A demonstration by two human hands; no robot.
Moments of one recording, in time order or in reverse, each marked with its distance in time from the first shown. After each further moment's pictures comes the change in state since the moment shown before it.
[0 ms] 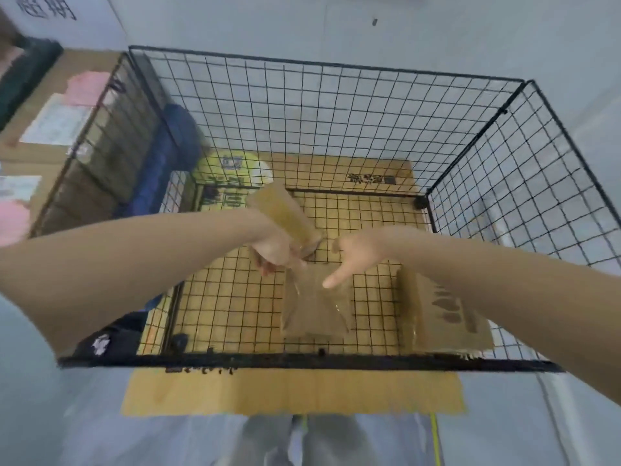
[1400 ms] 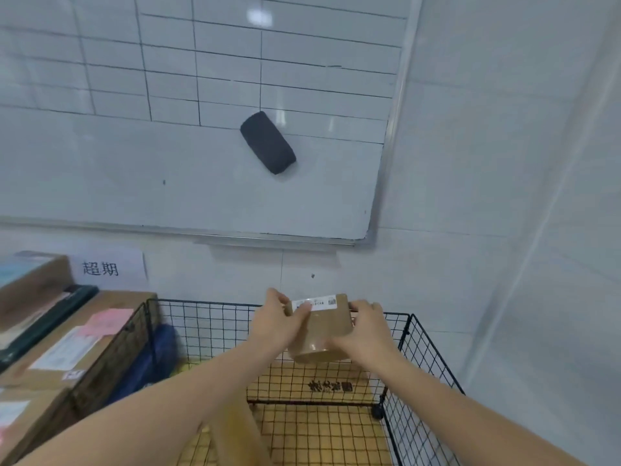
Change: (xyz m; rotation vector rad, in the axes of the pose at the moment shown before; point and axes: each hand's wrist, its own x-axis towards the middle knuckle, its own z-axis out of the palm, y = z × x) left_hand -0.106 0.087 -0.109 -1.001 1.256 0.212; right_hand -0.128 0.055 -0.102 0.706 1.132 0.018
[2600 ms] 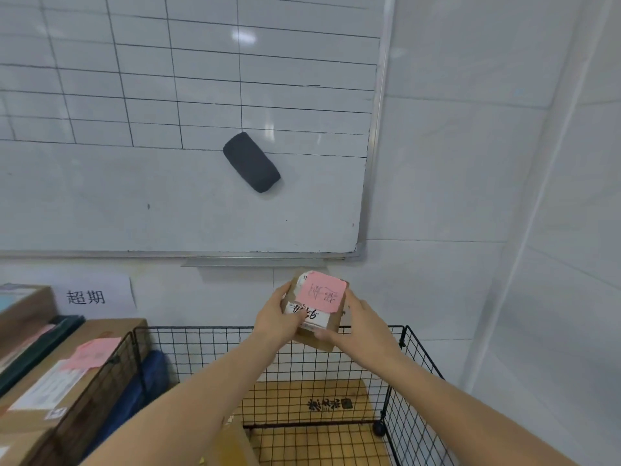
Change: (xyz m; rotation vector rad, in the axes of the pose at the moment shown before) left_hand 0.043 0.012 0.012 -0.288 -0.085 0.035; right_hand 0.032 0.013 -0.013 -0.117 0.099 -0.264
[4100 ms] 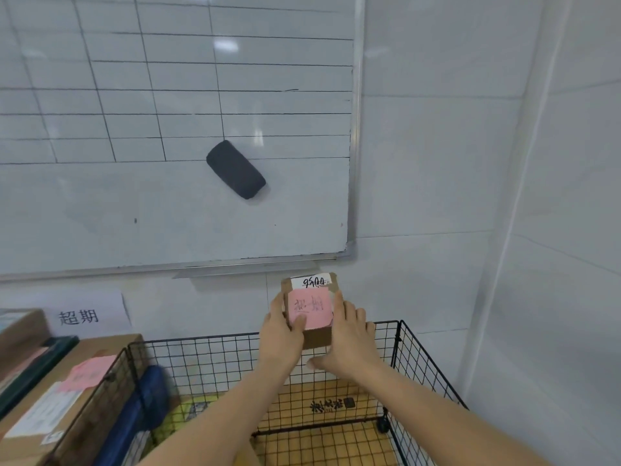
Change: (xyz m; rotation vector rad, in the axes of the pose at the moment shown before) left_hand -0.023 -0.006 0.022 0.258 0.150 0.191; right_hand -0.009 -0.011 0.024 -0.186 -0.009 0.100
